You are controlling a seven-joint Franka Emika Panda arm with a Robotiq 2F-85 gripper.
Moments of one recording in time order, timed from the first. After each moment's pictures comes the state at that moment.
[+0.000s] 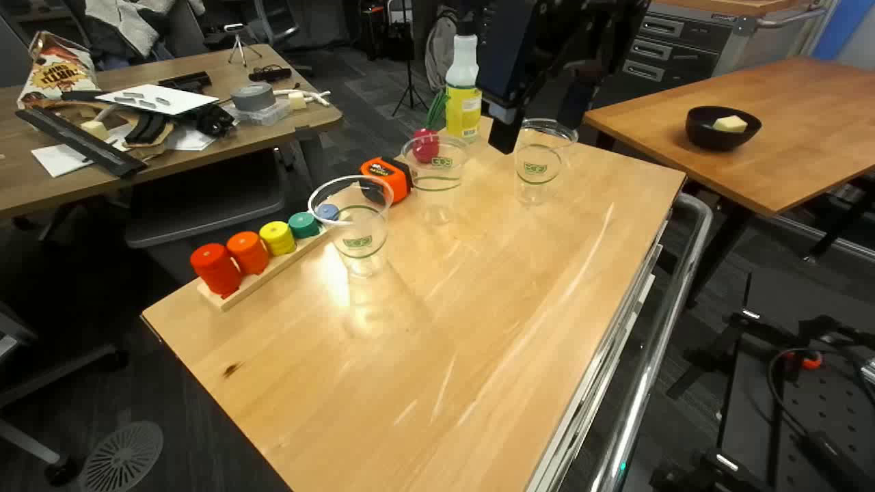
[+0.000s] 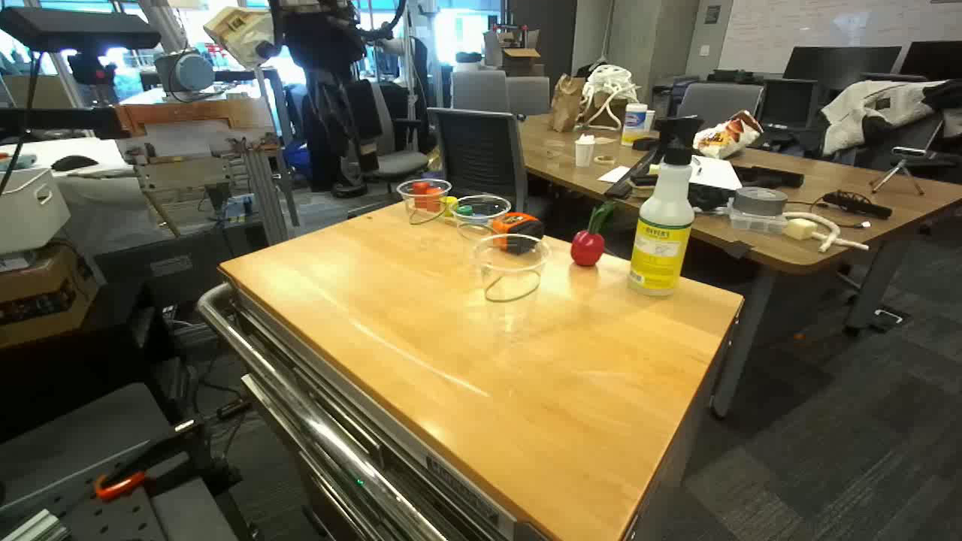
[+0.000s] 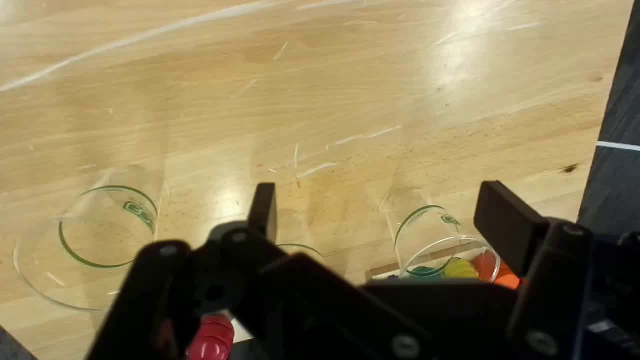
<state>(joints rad) 0.05 -0.29 0.18 -2.44 0.10 2.32 0.33</state>
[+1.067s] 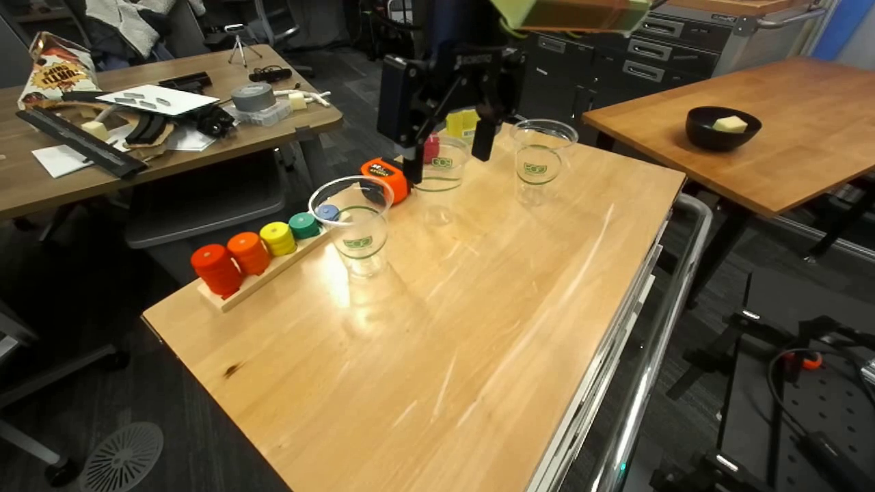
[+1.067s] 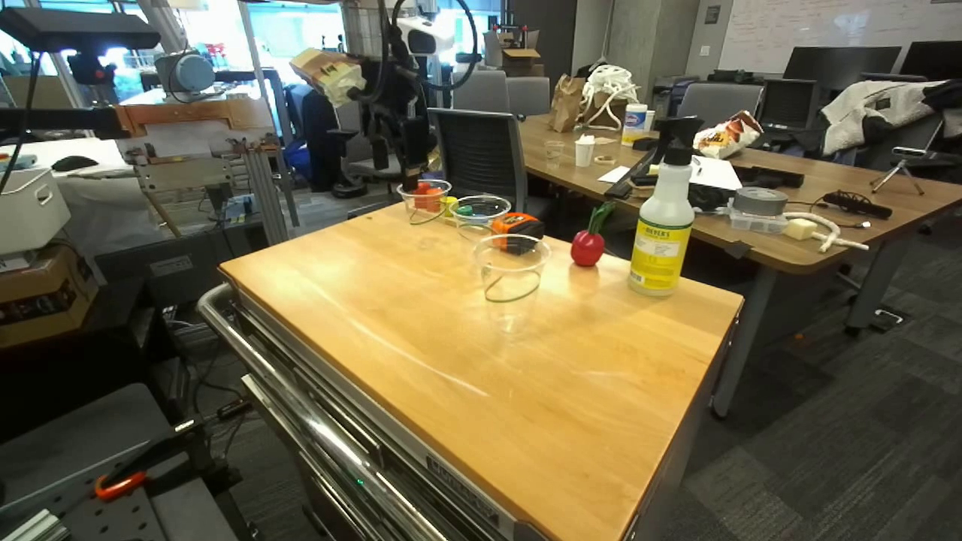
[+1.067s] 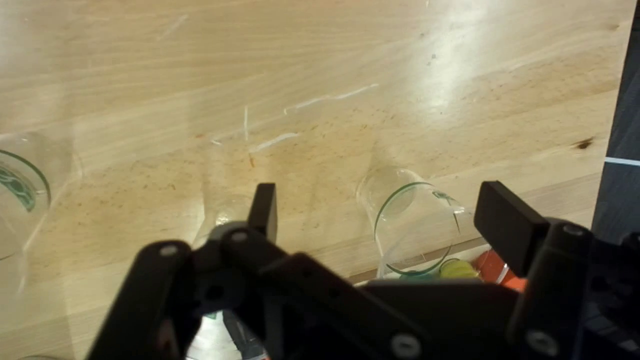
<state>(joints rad) 0.05 0.05 0.17 -2.16 0.10 2.31 0.33</state>
